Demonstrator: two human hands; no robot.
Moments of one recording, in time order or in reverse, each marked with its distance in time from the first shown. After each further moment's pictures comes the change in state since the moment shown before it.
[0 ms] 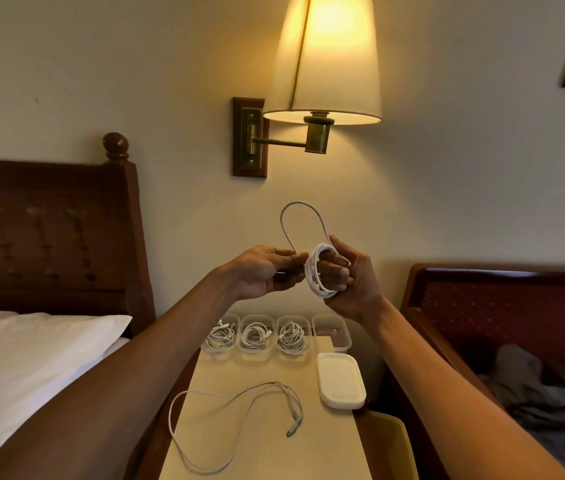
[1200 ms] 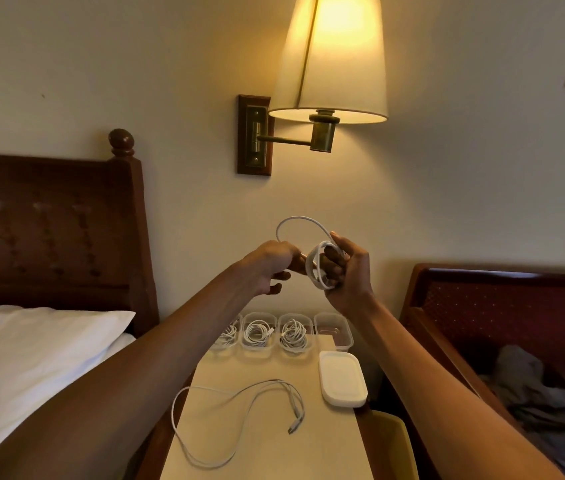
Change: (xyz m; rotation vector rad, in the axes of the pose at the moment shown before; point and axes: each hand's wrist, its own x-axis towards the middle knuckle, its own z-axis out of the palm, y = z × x) left_hand -0.006 0.008 0.021 0.280 0.349 -0.120; right_hand 0.007 0.014 0.026 -0.340 0.460 -0.339
